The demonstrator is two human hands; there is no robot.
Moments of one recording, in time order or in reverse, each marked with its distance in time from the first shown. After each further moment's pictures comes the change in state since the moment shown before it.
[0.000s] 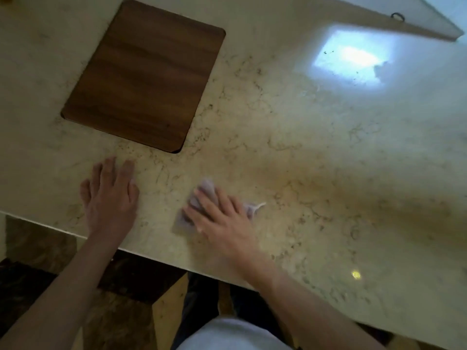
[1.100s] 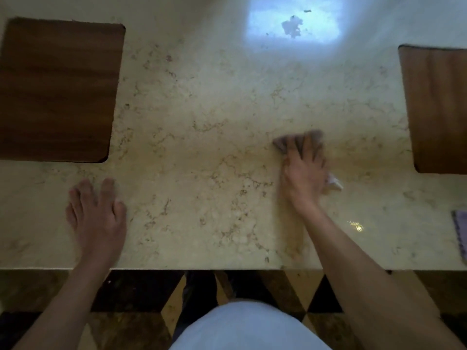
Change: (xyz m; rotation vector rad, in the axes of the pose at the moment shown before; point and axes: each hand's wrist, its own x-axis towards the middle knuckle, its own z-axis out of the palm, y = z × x) left_hand -0.040 0.082 0.017 -0.006 -0.056 0.088; right_hand -0.123 0.195 -0.038 -0.005 0.328 1.039
